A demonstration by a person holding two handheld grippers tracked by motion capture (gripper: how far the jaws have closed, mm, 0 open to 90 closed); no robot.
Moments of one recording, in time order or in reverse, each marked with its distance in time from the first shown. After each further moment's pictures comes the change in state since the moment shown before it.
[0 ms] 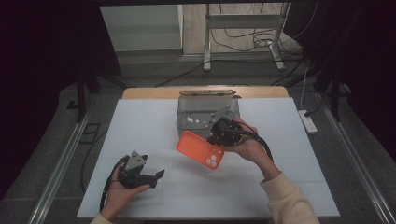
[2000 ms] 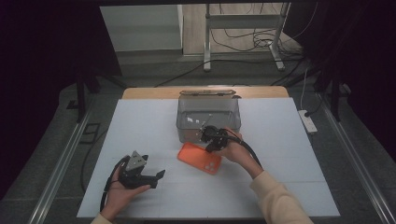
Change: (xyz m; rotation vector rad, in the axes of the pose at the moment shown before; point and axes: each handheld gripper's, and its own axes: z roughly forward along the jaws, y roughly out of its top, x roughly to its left) left arm -0.002 0.001 0.000 -0.002 -0.003 0.006; right arm -0.014 -0.013 0.090 0.239 -0.001 0.073
